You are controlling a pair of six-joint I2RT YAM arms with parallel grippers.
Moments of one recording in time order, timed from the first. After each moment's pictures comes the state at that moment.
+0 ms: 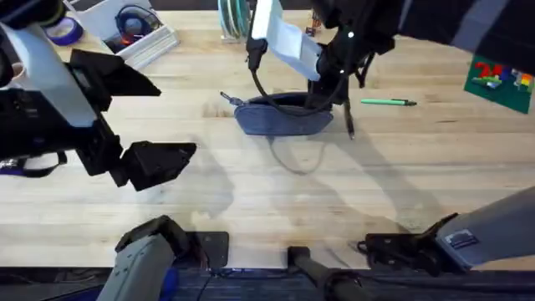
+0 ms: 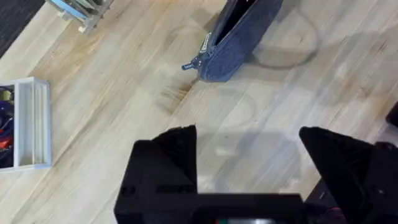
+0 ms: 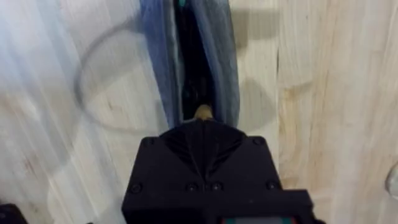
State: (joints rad) left arm 0.49 0.93 1.19 -1.54 0.73 1.33; right arm 0.55 1.76 1.47 -1.05 -0.09 -0.87
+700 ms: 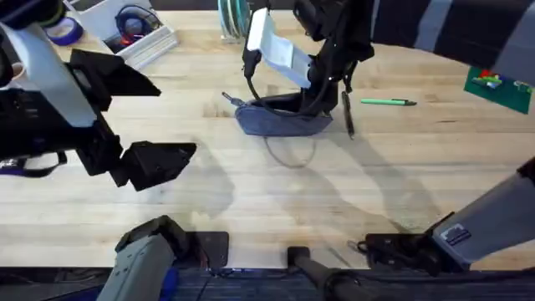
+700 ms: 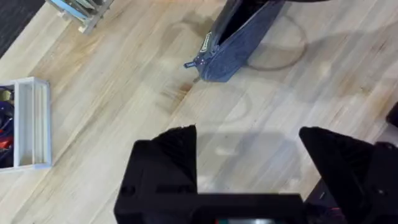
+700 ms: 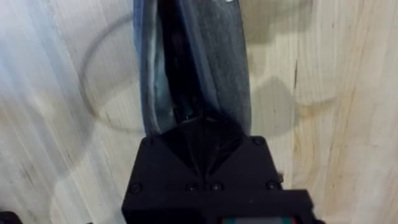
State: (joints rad) left arm 0.49 0.93 1.19 -1.54 0.73 1.33; right arm 0.55 1.86 1.47 -1.02 -0.12 -0.87
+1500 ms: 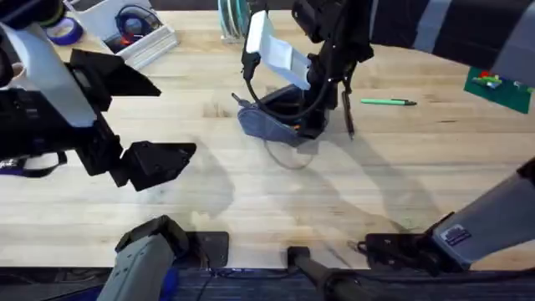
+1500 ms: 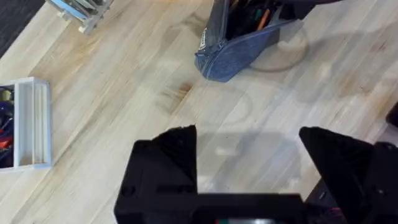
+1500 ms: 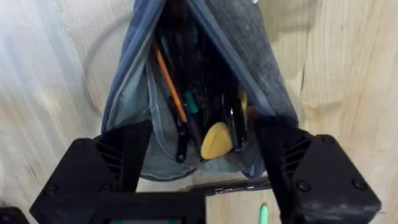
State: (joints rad) left arm 0.49 0.93 1.19 -1.54 0.74 1.33; right arm 0.55 1.86 1.47 -1.04 -0.13 -0.87
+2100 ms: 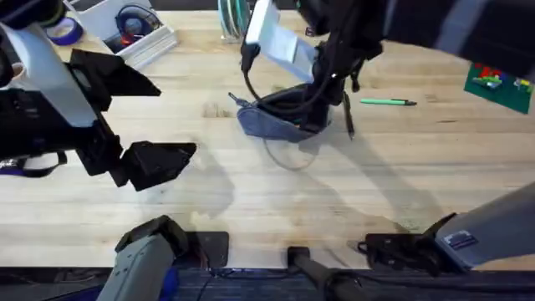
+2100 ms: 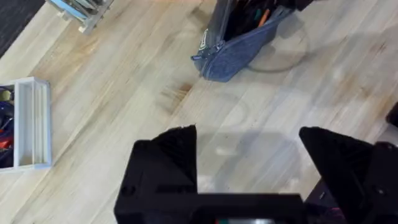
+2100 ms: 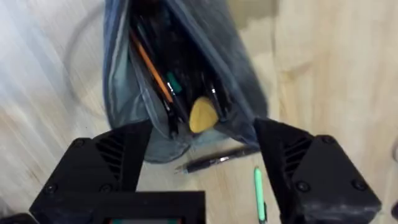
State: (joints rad) left arm 0.49 0.93 1.19 -1.54 0.73 1.33; right arm 0.57 1.78 1.47 -1.05 0.01 -0.73
